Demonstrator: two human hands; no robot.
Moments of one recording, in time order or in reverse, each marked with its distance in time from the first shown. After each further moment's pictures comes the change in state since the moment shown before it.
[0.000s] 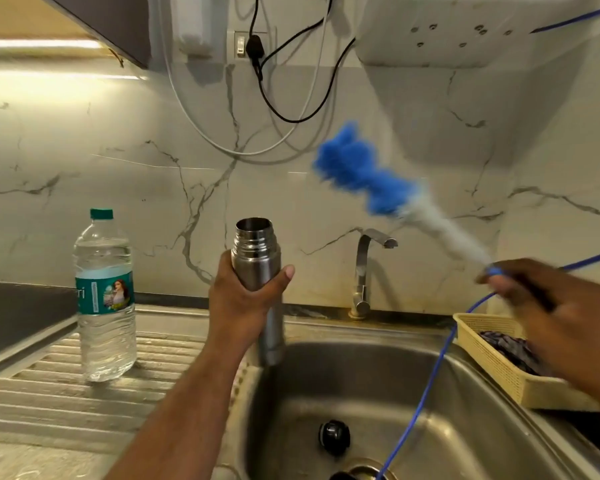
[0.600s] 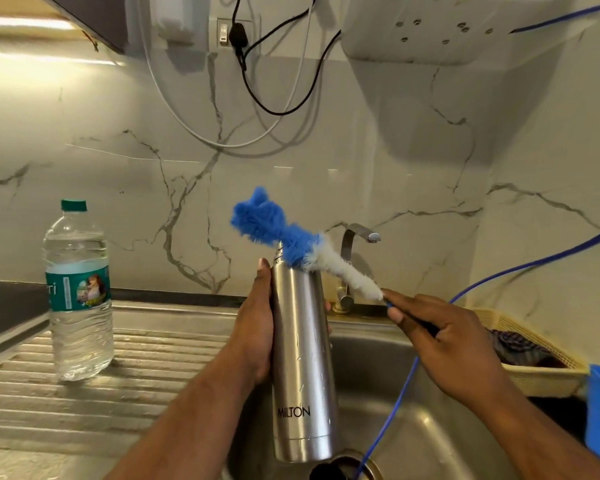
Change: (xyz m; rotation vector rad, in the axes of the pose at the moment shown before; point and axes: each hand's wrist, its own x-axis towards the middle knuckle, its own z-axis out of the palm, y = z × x) left_hand -0.036 0.009 0.027 -0.684 -0.552 -0.506; right_hand -0.015 0.018 0.085 0.191 -0.097 -0.083
